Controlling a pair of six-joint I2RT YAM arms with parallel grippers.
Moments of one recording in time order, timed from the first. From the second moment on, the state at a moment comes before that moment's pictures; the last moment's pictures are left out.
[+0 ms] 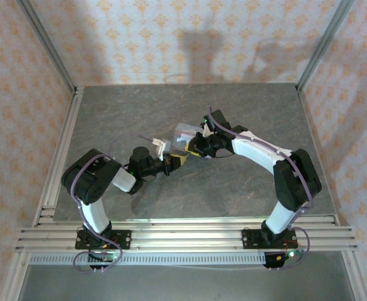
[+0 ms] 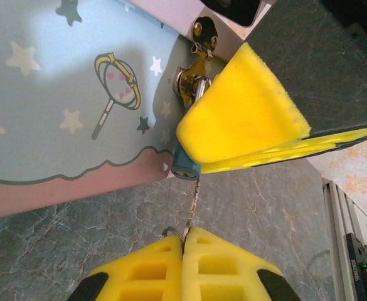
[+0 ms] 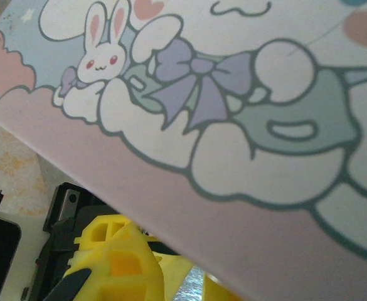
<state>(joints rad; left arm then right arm) -0.46 1.79 0.45 1.10 0.60 -0.51 0.55 1.68 1.18 -0.46 -0.48 0.83</state>
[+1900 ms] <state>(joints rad) -0.47 1.73 0.43 1.06 0.55 -0.51 0.55 1.67 1.17 -0.46 -0.48 0.85</state>
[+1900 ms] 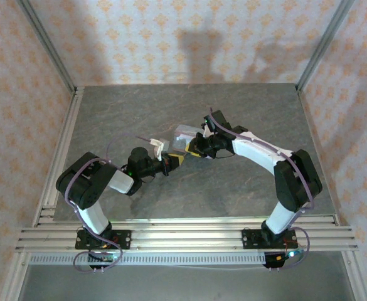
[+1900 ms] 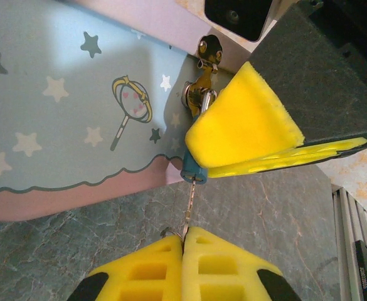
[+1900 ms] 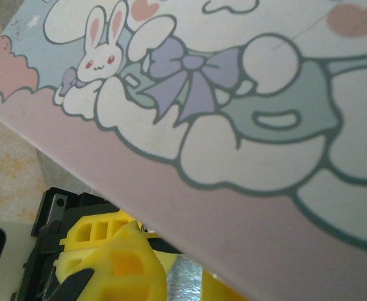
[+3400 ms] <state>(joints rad) -0.47 1.81 0.42 1.15 0.58 -0.57 0.55 1.66 1.15 -0.44 -0.48 0.86</state>
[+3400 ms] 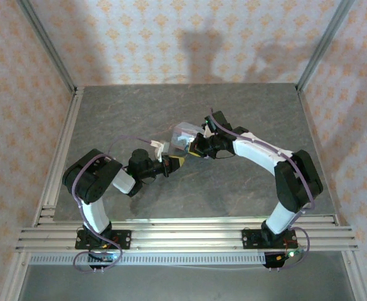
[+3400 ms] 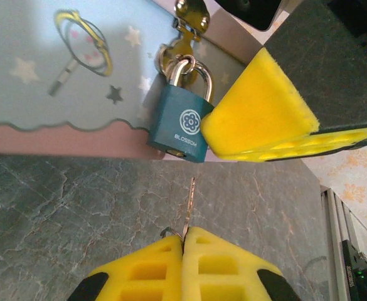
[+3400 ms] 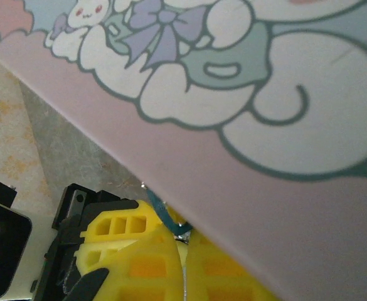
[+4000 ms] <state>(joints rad) -0.43 1.63 0.34 0.96 0.50 -0.51 0.60 1.64 1.15 -0.49 -0.26 0.82</state>
